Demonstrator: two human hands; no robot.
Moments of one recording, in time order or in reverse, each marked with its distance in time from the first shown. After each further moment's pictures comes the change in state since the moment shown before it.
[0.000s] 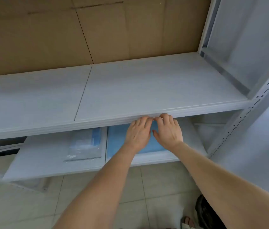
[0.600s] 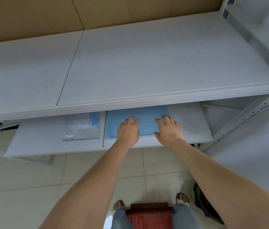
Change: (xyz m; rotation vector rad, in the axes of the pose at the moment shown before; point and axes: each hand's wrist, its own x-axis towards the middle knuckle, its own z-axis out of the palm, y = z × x) left_hand -0.016 -0.024 0.076 -0.009 -0.454 -0.344; right_hand -0.003 0.031 0.079 0.056 -0.454 0.055
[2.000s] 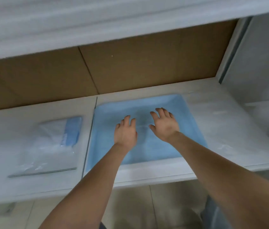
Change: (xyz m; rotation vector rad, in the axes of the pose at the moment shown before) left_hand 0.218 -0.108 0.254 0.098 0.216 -0.012; right_hand 0.262 0.026 0.231 -0.072 0.169 -0.031
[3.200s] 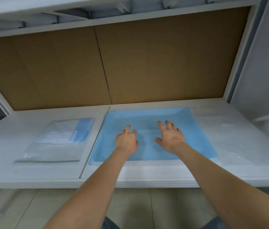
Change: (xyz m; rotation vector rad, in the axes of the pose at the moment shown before) left_hand -0.039 -0.006 0.027 -0.025 0.021 -0.141; right_hand -0.031 -0.003 0.041 0.060 0.027 0.035
